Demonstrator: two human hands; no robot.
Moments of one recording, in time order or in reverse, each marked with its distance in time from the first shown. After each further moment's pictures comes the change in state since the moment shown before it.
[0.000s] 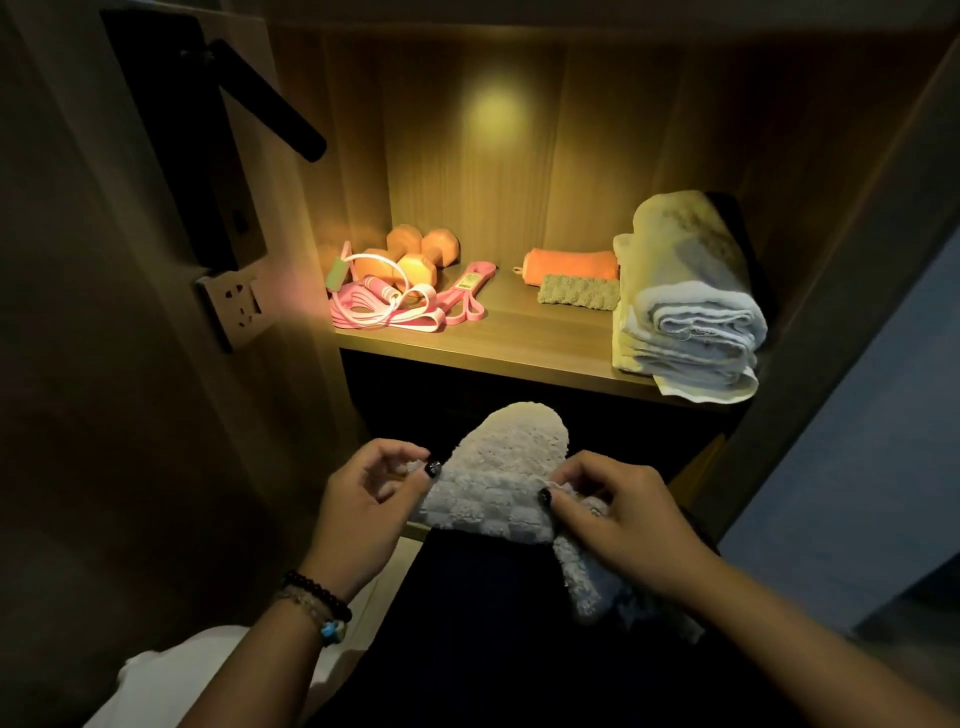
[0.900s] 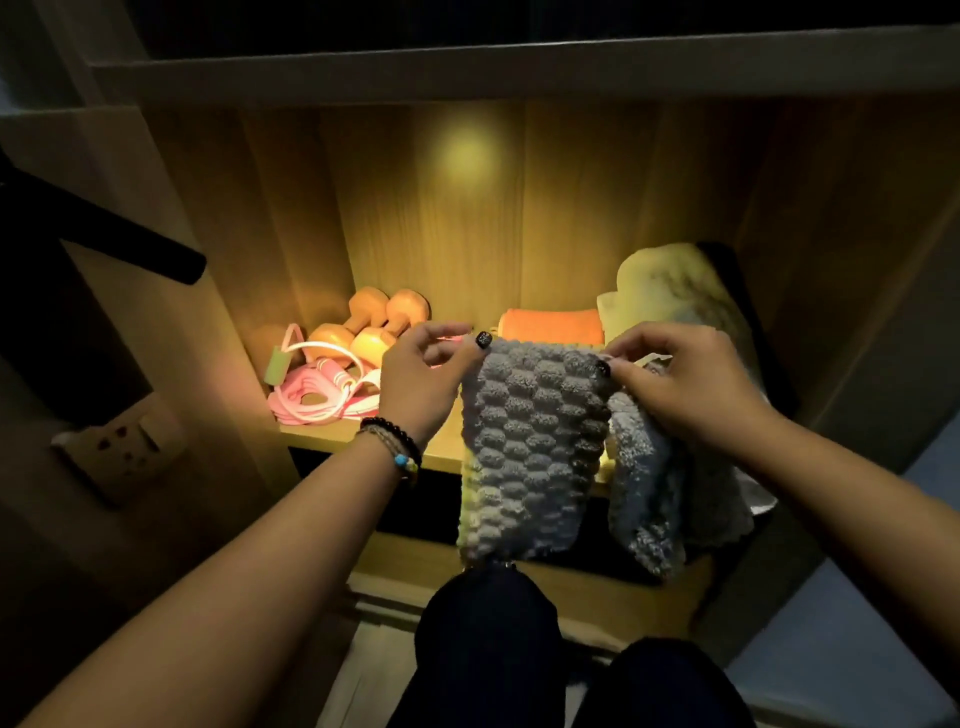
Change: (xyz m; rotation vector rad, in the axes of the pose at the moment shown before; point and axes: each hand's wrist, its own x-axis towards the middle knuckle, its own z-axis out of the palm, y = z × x) left_hand 0.245 0.079 0.109 -0.054 0.090 0.029; right_hand 0.194 0.046 -0.148 -0.211 0.258 0.064
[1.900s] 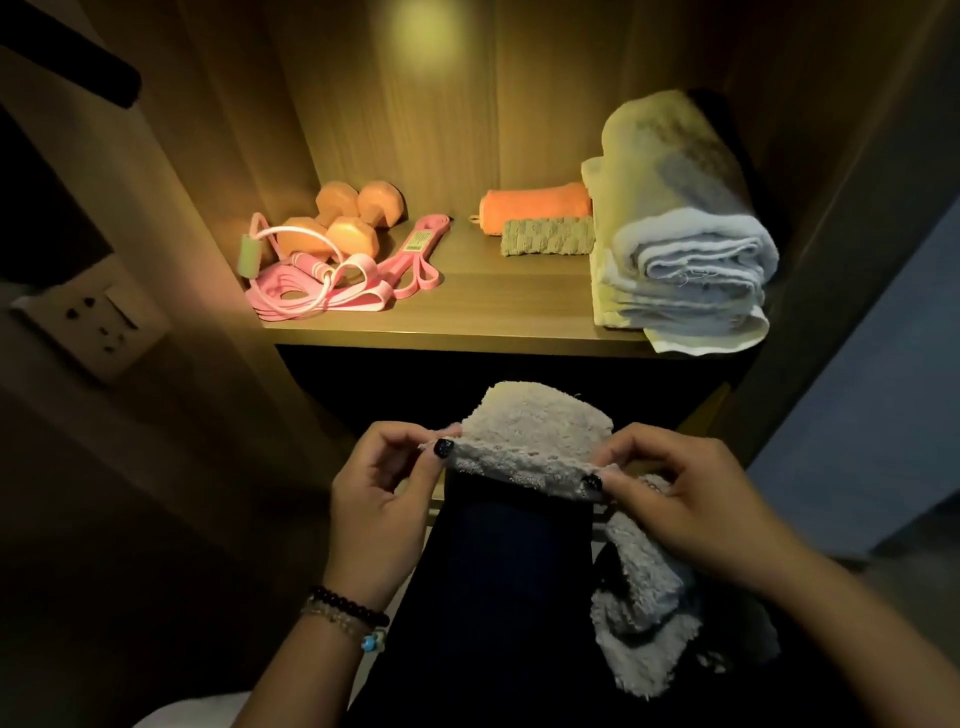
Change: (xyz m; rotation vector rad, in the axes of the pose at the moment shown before) left_hand -0.195 -0.088 -0.068 0.076 -0.049 0.135; right_hand -0.208 -0.005 0.061 0.237 -0.214 0.117
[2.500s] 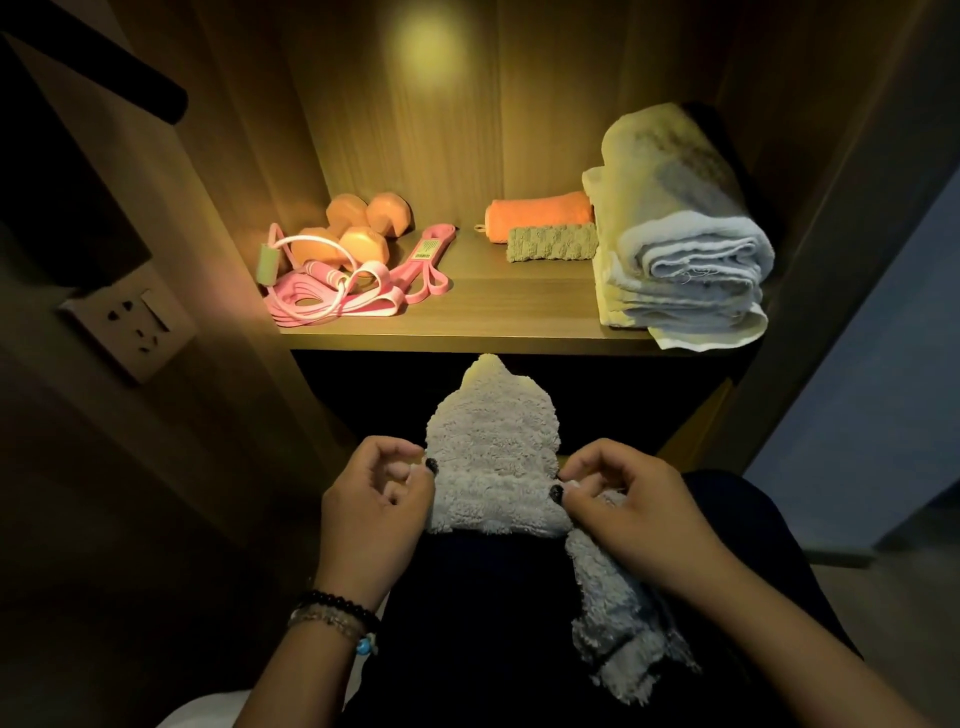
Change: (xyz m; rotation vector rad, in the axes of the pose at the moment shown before) left_hand -0.008 -0.008 -0.031 0.221 0.029 -0.264; right_hand -0.010 -0.009 0.057 0.137 0.111 0.178
